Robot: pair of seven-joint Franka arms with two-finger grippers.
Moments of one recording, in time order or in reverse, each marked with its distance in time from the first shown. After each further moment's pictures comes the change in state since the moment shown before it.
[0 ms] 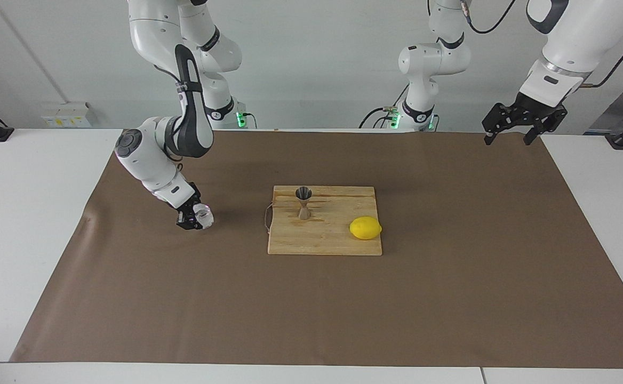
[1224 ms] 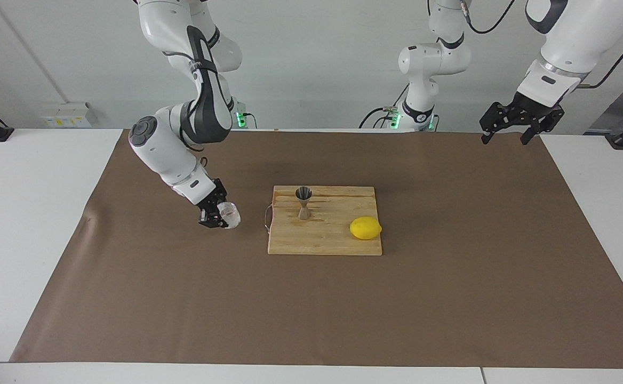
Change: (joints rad) left arm 0.000 0.000 -0.004 0.000 -0.012 -0.011 0.003; right arm 0.014 -0.023 0.144 0.184 0.065 -0.126 0.274
